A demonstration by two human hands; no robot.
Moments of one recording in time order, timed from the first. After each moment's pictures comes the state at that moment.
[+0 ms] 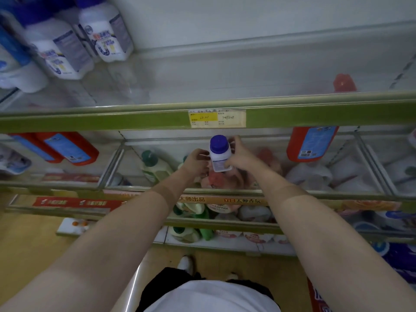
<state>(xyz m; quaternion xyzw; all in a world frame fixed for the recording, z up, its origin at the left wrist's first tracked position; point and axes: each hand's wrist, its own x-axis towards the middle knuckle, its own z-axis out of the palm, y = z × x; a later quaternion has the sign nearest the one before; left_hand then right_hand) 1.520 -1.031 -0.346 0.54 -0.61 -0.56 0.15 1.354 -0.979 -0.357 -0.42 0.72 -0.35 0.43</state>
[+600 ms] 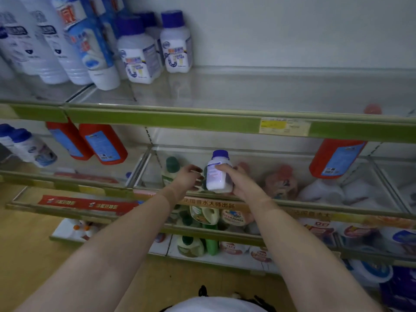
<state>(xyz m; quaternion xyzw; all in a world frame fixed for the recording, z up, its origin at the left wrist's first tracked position) 1.656 -1.052 -0.330 0.55 -0.59 -0.56 0.16 1.494 -0.977 -0.338 -0.19 0.58 -0.53 0.59</state>
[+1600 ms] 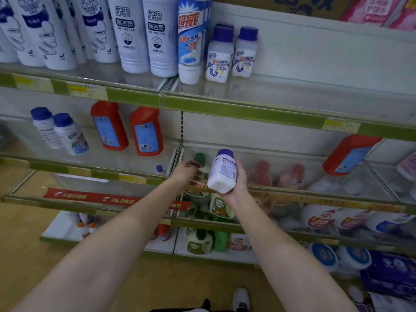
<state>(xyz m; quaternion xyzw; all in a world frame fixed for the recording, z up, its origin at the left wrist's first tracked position) 1.846 -1.086 -0.317 0.49 -0.59 -0.61 0.21 1.714 -0.993 -0.320 0.02 0.41 -0.71 0.57</state>
